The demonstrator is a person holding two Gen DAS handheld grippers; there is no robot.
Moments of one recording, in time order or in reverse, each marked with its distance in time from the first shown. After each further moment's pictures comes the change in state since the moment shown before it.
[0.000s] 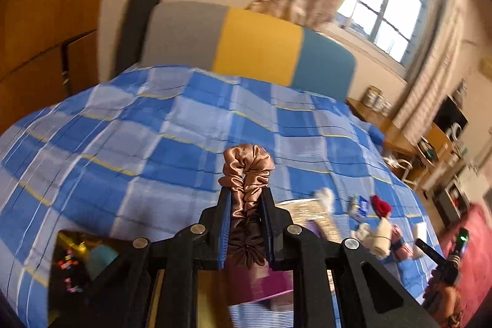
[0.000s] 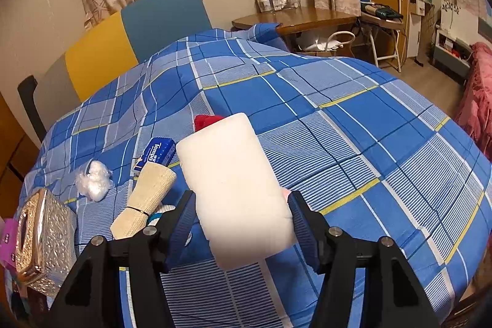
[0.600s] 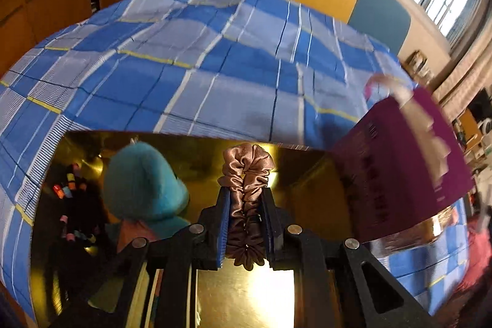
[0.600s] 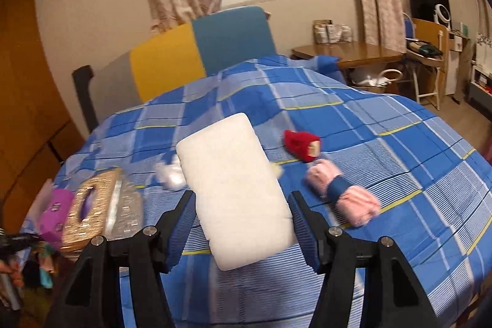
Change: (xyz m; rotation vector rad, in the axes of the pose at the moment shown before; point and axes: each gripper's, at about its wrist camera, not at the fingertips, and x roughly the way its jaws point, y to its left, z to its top) left arm 0.075 0.098 -0.100 -0.067 0.282 0.128; right arm -0.070 0.092 -0.037 -0.134 -0.130 0.202
